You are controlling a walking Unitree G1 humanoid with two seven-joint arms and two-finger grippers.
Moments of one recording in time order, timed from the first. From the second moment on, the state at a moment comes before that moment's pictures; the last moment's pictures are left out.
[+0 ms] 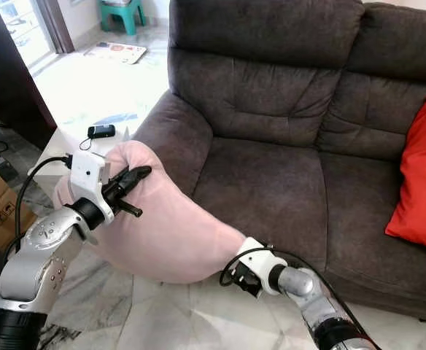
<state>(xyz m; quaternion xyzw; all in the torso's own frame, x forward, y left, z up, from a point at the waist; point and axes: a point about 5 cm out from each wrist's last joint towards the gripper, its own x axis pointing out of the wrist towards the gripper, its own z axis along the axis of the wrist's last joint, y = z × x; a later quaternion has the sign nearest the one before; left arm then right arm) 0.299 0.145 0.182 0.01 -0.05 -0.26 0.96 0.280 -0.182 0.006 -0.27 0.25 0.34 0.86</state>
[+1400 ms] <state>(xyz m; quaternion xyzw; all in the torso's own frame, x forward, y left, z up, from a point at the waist) 0.296 0.142 0.186 0.01 -0.05 -0.27 0.96 0.280 -0.180 0.002 -0.25 0.24 0.33 0.88</state>
